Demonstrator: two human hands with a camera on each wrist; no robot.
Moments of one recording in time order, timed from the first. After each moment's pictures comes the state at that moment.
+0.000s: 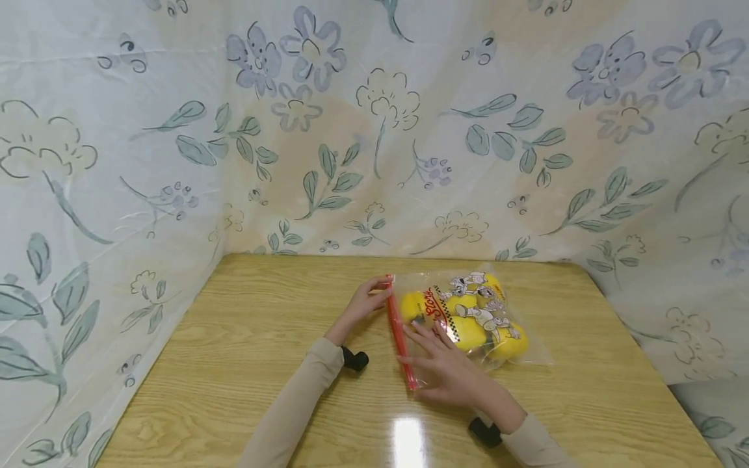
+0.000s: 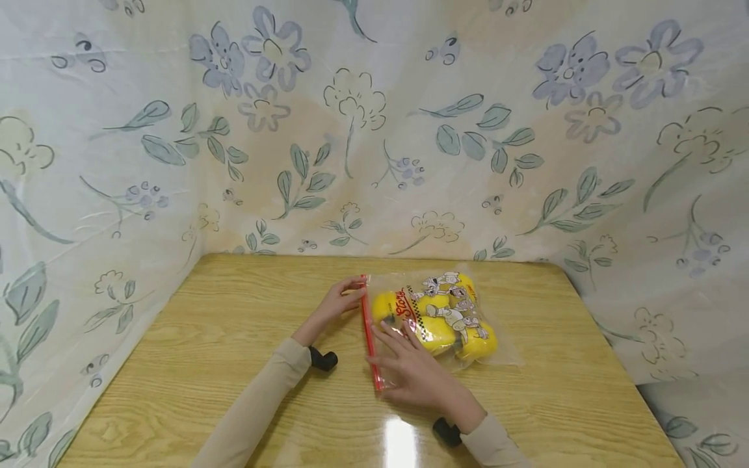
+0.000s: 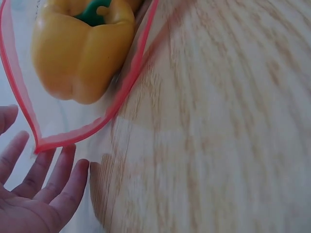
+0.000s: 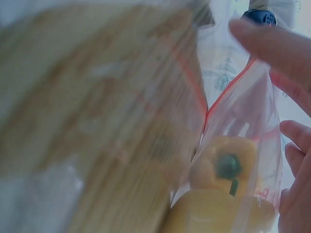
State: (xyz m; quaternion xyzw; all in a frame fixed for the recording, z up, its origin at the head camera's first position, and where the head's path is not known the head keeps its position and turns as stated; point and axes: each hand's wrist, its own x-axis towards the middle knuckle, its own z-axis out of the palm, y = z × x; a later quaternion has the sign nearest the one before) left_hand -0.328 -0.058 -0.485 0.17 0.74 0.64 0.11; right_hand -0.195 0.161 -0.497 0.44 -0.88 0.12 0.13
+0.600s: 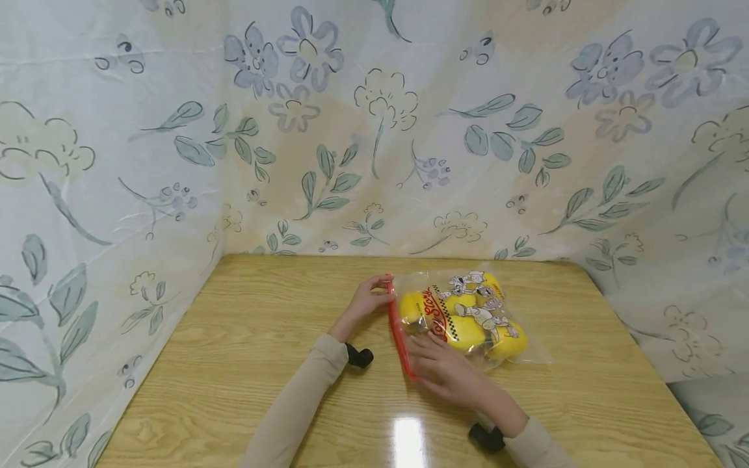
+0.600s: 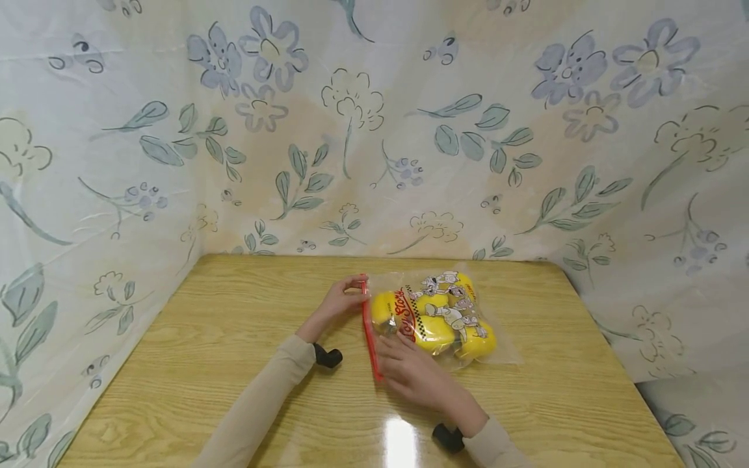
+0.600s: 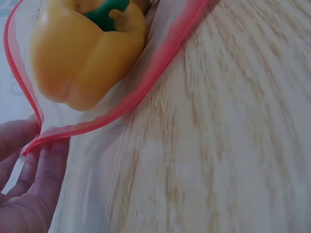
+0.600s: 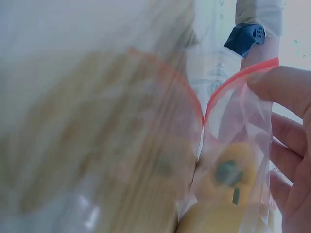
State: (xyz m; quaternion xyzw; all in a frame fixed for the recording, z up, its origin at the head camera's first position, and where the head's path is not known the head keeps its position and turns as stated) left_hand -0.349 -0.046 -0.512 0.14 0.76 0.63 0.06; right_hand -0.193 0.165 -0.496 0.47 -0.85 0.18 0.17
